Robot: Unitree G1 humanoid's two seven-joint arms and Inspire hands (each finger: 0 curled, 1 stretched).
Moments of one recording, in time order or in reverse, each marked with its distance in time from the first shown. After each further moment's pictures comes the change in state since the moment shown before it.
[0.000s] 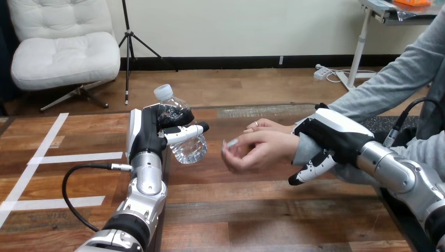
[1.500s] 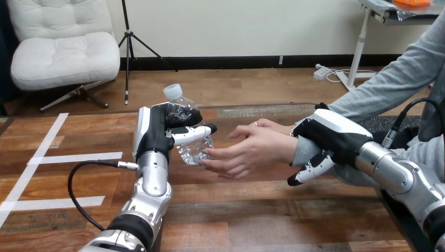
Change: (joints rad) left arm 0.000 -0.012 -0.034 -0.002 0.024 -0.018 -0.003; right arm 0.000 0.006 0.000 0.001 -0.009 0.001 -0.006
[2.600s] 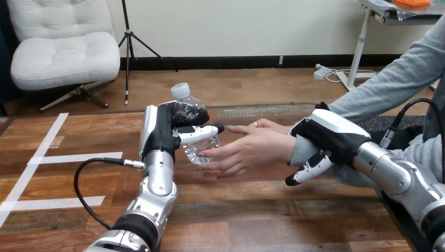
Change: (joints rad) left arm 0.000 -0.020 -0.010 -0.017 0.013 0.003 -0.003; right arm 0.000 0.008 0.000 0.000 0.000 0.001 -0.002
